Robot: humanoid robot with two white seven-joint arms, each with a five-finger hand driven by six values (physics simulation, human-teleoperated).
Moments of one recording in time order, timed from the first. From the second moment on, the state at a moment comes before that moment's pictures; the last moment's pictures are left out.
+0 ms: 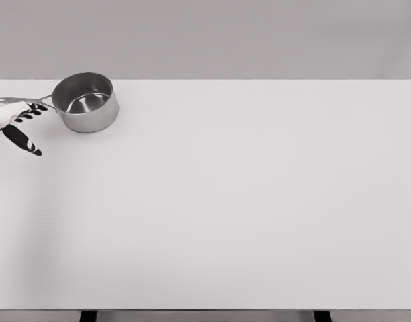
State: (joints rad) left arm -0.66 0.74 -0.51 -1.20 -0.27 0.41 -0.61; right arm 0.01 0.00 -0.30 0.05 0.25 -0.01 0.09
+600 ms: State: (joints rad) left arm -0.09 0.92 0.08 -1.75 0.01 0.30 -0.61; right arm 0.01 0.00 -0.30 0.05 0.25 -0.01 0.09
